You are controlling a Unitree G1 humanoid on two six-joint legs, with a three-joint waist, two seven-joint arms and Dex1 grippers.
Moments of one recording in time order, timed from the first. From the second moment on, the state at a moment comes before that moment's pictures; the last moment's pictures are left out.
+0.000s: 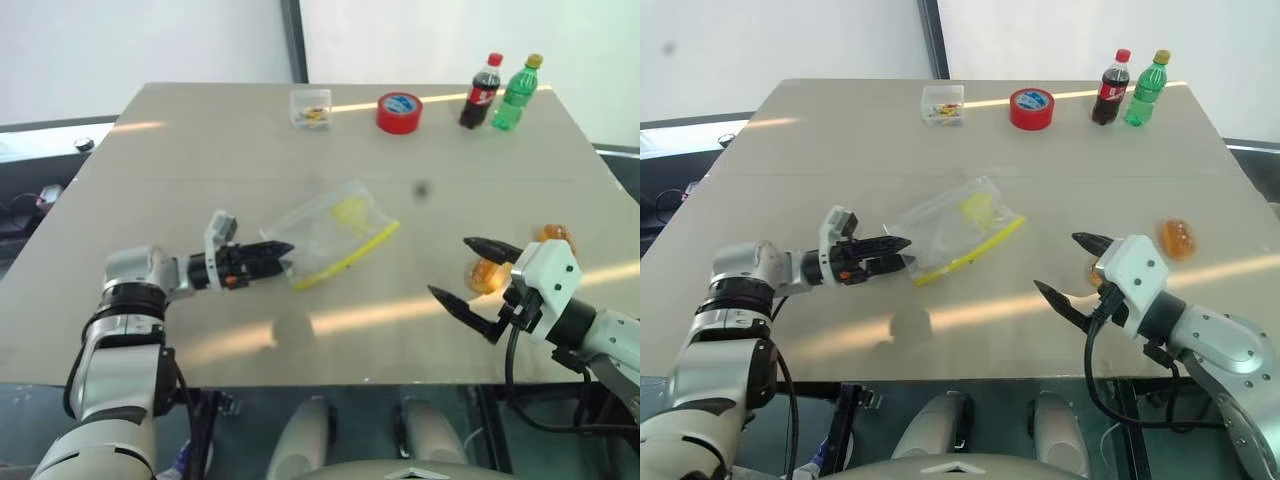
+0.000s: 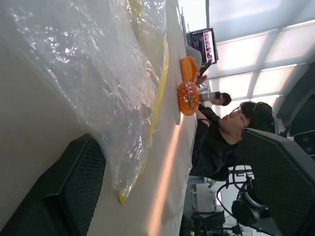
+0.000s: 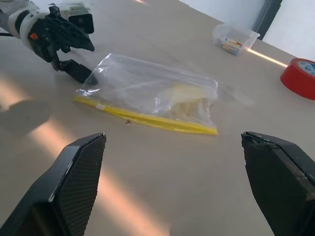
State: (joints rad) left arm -0.74 0.59 0.14 0.71 -0.46 1.31 -1.35; right arm 0.11 -0.71 -0.18 -0.89 0.56 0.62 0.54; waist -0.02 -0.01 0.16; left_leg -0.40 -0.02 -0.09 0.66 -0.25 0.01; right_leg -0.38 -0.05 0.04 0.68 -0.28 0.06
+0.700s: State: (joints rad) left arm -0.69 -0.03 0.82 0.22 -0.52 1.57 -0.40; right arm 0.09 -0.66 -0.10 -0.88 0.47 0.60 0.51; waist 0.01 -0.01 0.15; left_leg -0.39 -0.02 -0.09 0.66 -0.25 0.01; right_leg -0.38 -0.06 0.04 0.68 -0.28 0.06
